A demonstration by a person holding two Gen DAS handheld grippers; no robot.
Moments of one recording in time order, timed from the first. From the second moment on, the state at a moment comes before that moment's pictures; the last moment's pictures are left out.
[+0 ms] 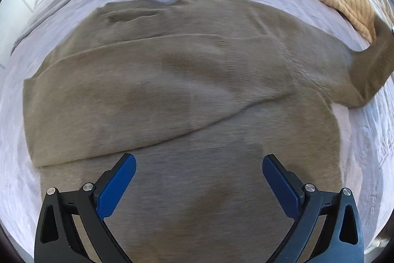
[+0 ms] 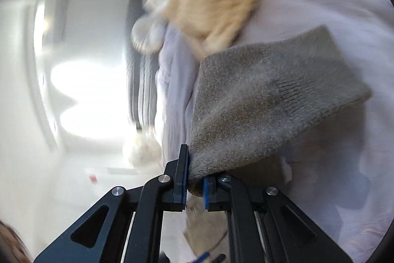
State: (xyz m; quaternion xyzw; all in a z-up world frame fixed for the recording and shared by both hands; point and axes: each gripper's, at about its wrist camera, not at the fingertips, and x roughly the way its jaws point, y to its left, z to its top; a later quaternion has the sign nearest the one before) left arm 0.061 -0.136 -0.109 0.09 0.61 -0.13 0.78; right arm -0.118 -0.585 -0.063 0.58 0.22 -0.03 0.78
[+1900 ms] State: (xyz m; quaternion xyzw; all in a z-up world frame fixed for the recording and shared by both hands) left arm 0.147 0.005 -0.123 -0.19 0.57 -0.20 0.77; right arm -0.006 -0.357 -0.137 0.33 0.57 -0.01 0.75
